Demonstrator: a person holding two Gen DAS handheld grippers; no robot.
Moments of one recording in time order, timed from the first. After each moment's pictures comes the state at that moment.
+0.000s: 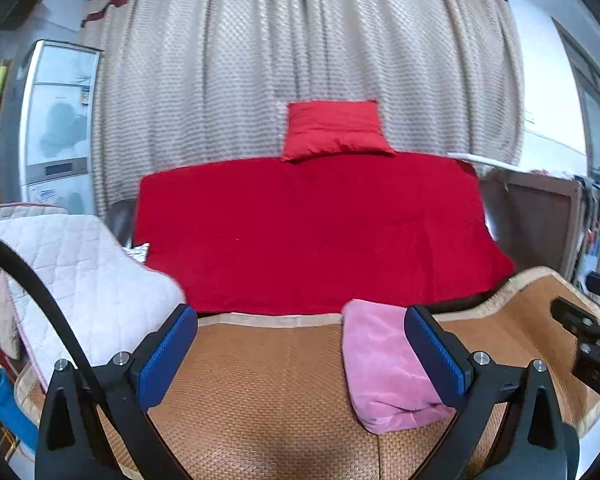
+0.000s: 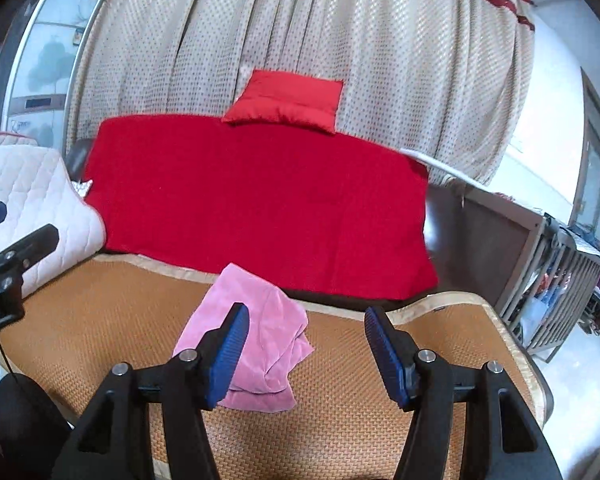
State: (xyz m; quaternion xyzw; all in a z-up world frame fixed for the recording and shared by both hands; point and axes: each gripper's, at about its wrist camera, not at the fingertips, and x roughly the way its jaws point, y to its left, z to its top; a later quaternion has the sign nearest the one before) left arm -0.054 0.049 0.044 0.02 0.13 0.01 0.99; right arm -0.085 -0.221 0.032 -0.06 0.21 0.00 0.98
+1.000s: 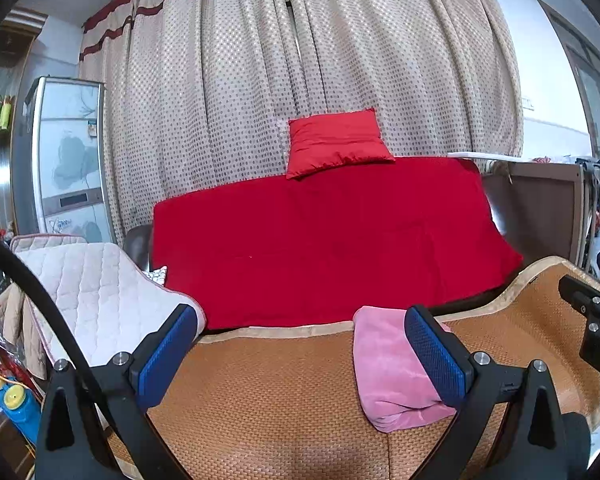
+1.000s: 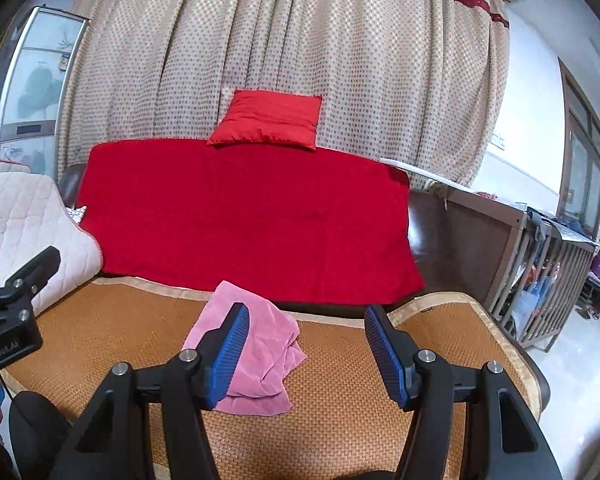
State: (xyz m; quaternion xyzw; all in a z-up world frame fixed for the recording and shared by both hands) left arm -0.074 0.012 0.049 0.07 0.11 0.04 0.99; right arm -0.112 -0.227 0.044 -0.03 0.19 -0.03 0.98
